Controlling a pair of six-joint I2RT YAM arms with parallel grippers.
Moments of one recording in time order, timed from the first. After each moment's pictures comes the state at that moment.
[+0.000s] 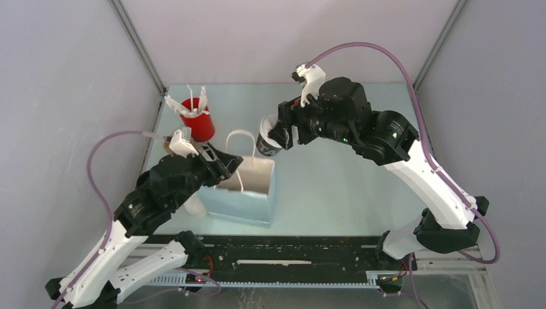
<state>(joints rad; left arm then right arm) -0.75 0.65 0.99 -0.63 -0.25 -0.92 0.96 1.47 2.02 -0.95 0.09 0.32</state>
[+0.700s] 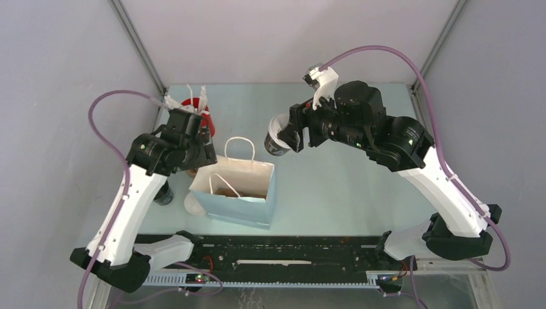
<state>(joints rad) -0.42 1.10 1.51 -1.35 -0.31 -0.57 0.94 1.40 1.98 -0.94 0.09 0.27</state>
